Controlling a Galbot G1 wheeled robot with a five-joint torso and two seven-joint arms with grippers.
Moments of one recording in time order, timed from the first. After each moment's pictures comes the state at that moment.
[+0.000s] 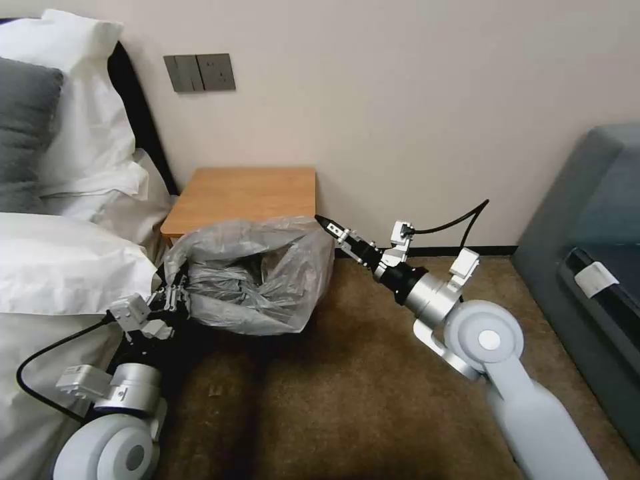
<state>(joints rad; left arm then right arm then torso) 1.63 -1.31 -0.72 -2.26 -0.71 0.02 0.00 -1.02 1.23 0.25 2.10 1.45 -0.48 0.09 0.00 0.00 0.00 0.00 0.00</state>
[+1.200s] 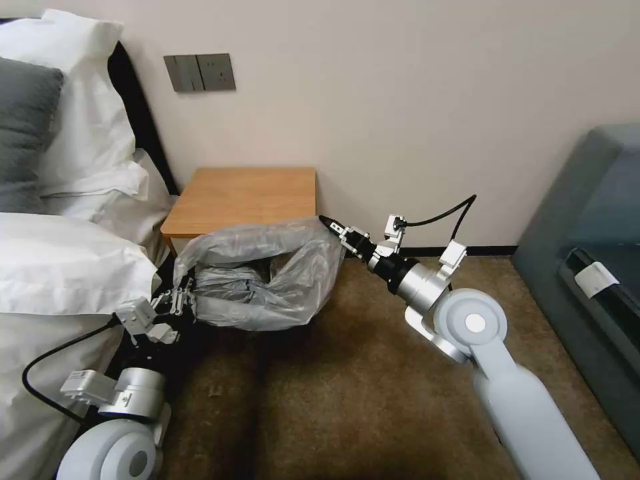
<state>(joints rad) 1.65 -1.32 -0.72 -2.27 -0.70 0.02 0.06 -0.93 1.22 0.24 1.99 1.46 -0.49 0.07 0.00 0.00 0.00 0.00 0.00</state>
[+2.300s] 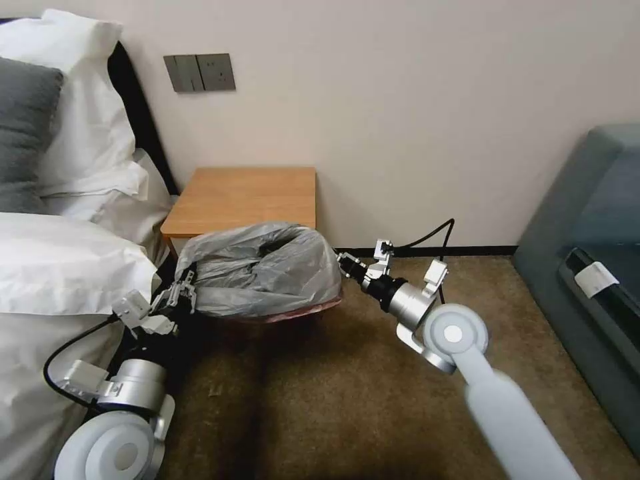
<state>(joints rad) 1.62 -1.33 -0.72 -2.29 -0.95 0.10 -0.02 -1.01 1.25 0.22 1.94 1.34 -0.48 0.00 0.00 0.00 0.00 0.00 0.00</state>
